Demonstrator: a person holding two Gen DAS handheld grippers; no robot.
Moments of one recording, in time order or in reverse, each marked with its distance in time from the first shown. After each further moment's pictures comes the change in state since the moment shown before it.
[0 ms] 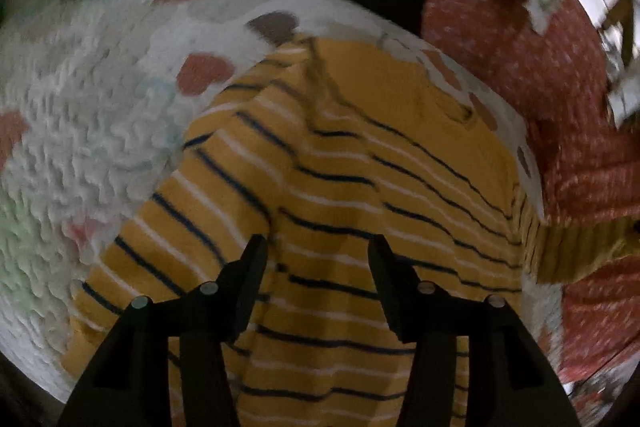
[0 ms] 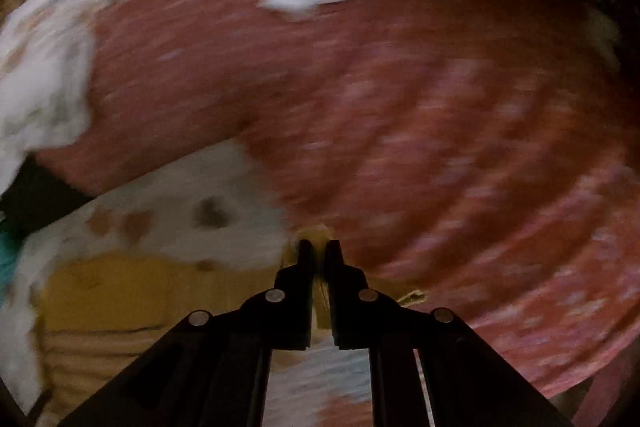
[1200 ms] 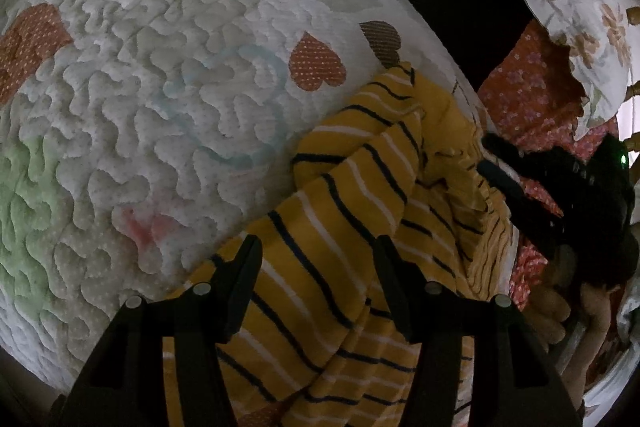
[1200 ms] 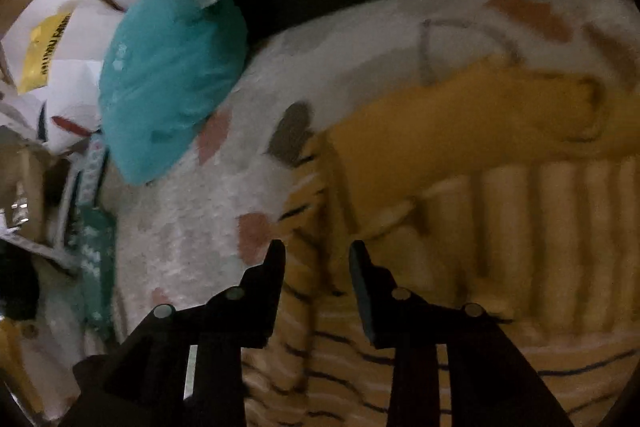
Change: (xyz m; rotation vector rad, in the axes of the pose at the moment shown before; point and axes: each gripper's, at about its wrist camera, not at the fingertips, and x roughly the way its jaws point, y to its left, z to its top) left arm -0.005 0.101 0.025 -0.319 0.065 -0.098; right arm 0.117 0.386 -0.145 -0.210 0.409 0.643
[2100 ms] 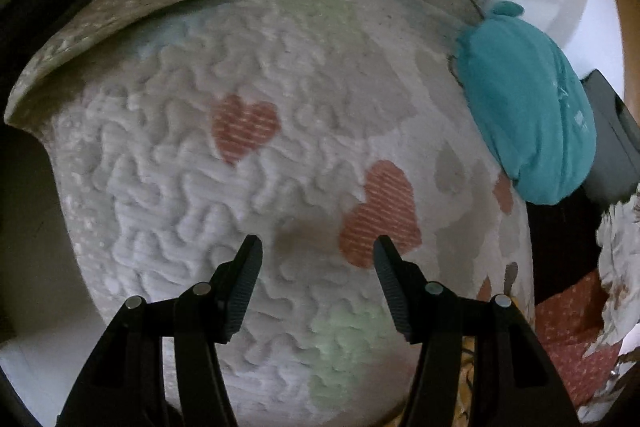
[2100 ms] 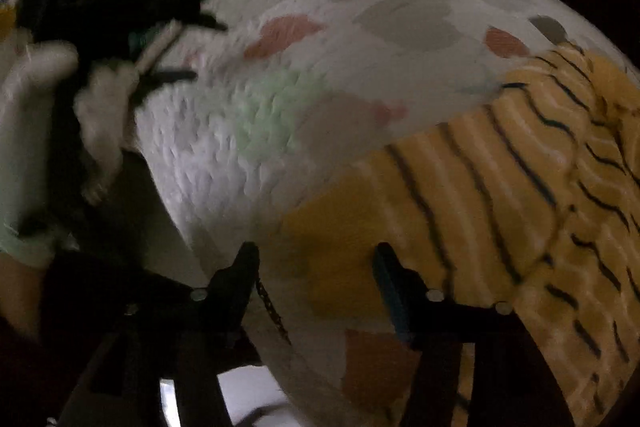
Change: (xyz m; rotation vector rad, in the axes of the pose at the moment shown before) left arm -0.150 0.207 0.012 -0.533 -0.412 0.216; right arm 0.046 0.153 -0.273 -0.811 0.166 0.000
